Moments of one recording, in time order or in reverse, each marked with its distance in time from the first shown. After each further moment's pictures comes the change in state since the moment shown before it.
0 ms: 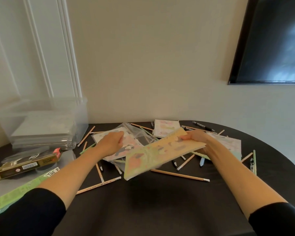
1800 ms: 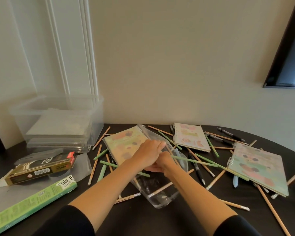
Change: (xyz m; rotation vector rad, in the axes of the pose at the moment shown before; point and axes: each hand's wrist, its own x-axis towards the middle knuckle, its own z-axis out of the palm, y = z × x) left_hand 0.031 0.033 0.029 -0.255 0.052 0.065; right_hand 0.086 0.042 0.170 0.004 -0.070 0.099
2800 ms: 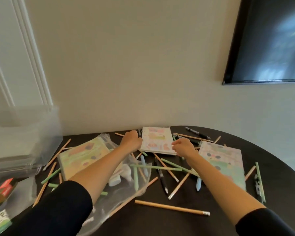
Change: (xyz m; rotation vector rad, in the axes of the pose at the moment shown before) left_hand 0.103 0.046 0.032 -0.049 -0.070 -0.320; right_hand 0.007 -0.022 -0.190 -0.349 0.403 -0.130
